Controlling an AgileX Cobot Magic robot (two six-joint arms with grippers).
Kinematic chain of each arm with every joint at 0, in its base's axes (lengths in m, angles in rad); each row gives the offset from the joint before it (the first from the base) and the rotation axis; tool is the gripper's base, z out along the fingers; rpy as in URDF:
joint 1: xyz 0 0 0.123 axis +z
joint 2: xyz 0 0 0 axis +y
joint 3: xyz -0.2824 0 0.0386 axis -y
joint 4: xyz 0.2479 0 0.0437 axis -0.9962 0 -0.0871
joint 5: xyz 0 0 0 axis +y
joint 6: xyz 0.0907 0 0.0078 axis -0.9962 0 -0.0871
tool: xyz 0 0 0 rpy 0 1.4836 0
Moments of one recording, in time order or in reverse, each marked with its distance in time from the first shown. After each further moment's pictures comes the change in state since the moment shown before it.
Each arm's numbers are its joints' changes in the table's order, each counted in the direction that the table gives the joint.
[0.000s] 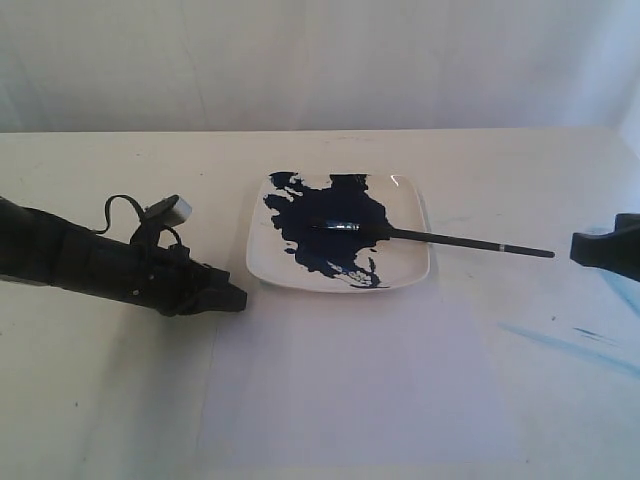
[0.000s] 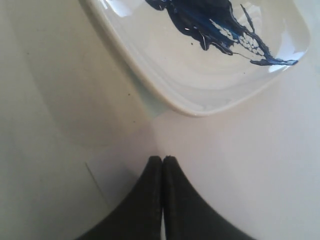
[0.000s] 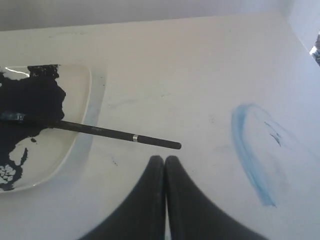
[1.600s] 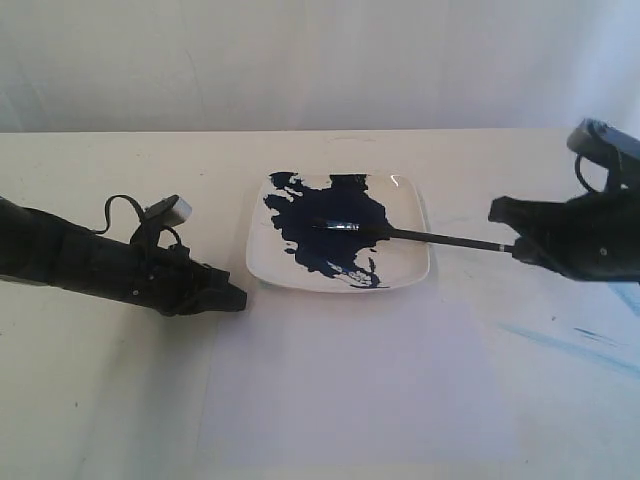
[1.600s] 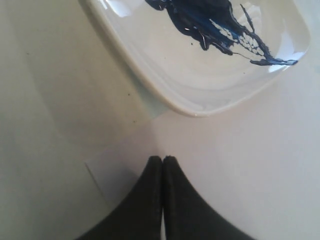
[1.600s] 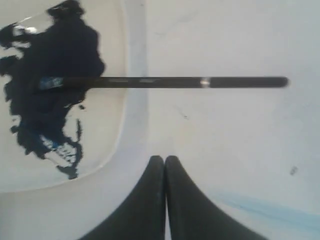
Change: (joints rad) left arm 0.000 0.000 0.000 0.000 0.002 -0.002; right arm 0.002 0.443 0.279 -0.931 0.311 0.570
